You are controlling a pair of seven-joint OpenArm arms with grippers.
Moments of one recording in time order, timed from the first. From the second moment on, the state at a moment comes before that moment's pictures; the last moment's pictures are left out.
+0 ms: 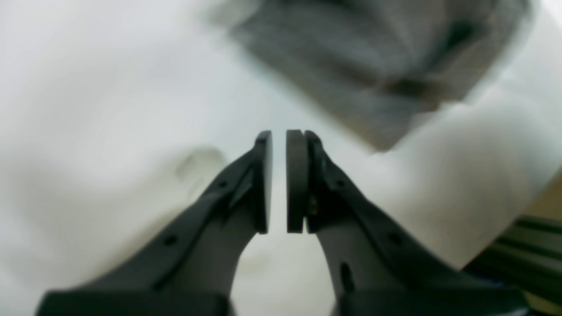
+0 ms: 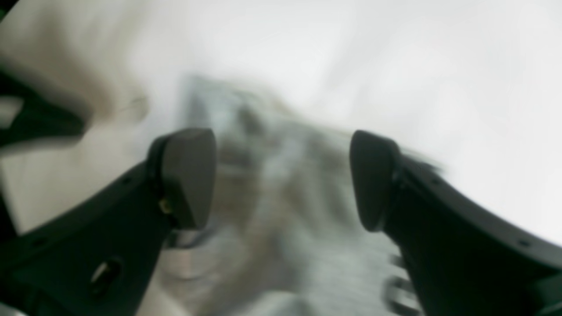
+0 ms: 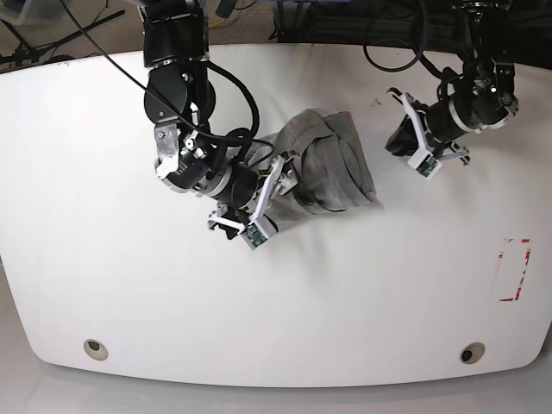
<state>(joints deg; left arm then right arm) 13.7 -17.2 -10.4 109.3 -29.1 -42.3 55.5 5.9 -0.3 -6.5 98.6 20.7 31.7 -54.8</state>
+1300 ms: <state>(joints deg) 3.3 -16.9 8.0 91.1 -16.5 -38.5 44.6 17.5 9.3 -0.5 55.5 21.7 36.9 -33.2</state>
